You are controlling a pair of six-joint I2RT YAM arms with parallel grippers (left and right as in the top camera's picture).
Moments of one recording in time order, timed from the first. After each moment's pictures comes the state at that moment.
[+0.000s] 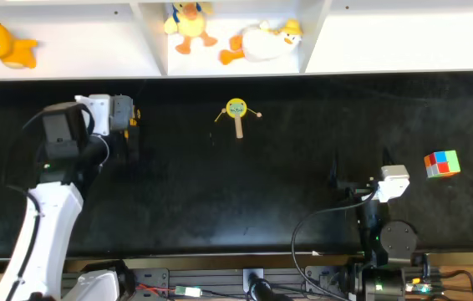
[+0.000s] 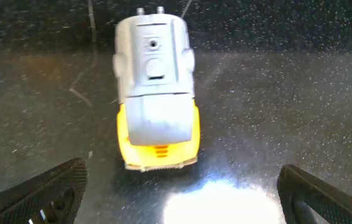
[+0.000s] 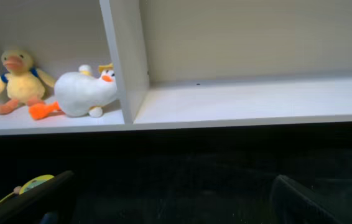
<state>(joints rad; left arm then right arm) 0.10 1.26 0.74 -0.43 0.18 0.05 -0.05 0.01 0.02 -0.01 -0.13 0.10</state>
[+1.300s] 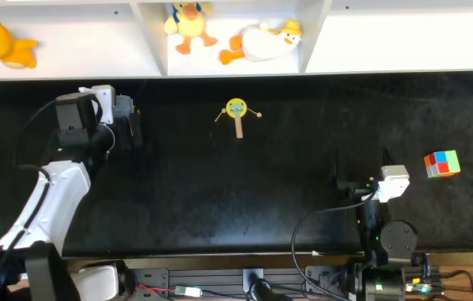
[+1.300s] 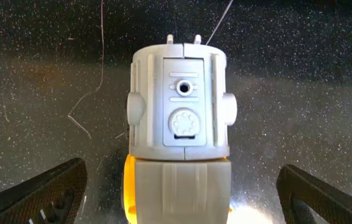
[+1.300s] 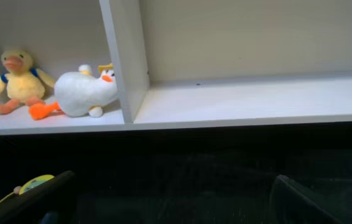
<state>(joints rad) 0.09 1.44 0.74 -0.23 0.11 -0.03 -0.05 0.01 0.02 -0.01 -0.13 0.10</state>
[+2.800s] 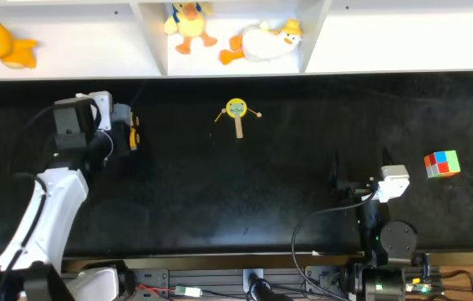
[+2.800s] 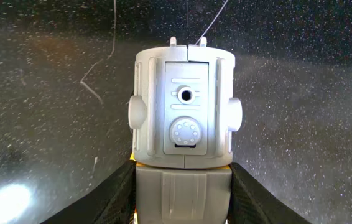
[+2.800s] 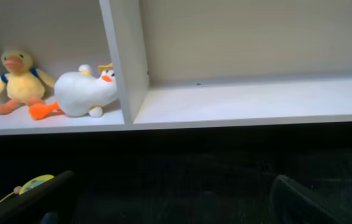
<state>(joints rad) 0.09 1.35 0.74 -0.36 0.08 -0.05 -0.05 0.01 0.02 -0.01 -0.13 0.10</state>
